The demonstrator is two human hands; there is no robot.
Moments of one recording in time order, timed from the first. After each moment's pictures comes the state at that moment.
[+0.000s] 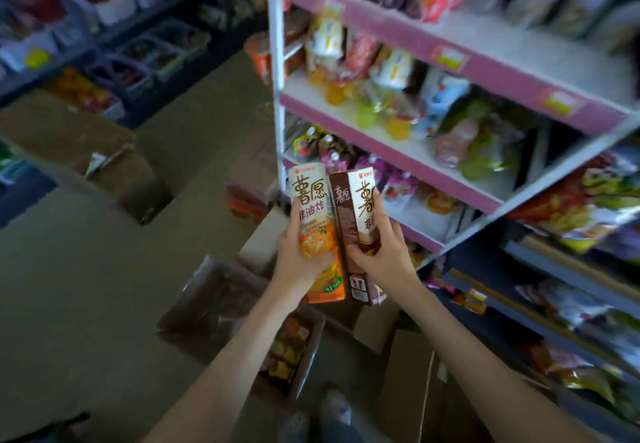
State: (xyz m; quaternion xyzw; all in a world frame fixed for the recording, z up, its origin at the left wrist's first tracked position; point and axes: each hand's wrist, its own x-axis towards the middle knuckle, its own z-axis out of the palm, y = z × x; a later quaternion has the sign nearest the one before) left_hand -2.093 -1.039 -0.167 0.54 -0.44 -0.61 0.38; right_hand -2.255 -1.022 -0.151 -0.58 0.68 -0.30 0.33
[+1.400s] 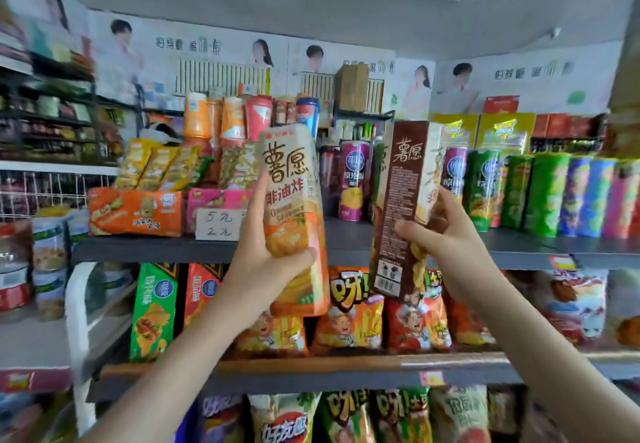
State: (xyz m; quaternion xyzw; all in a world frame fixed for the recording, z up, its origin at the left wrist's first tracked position) left_hand -2.693 -0.793 0.252 0.05 -0.71 -0.50 0.49; right_hand -2.883 -0.652 0.279 -0.46 0.57 -0.68 0.03
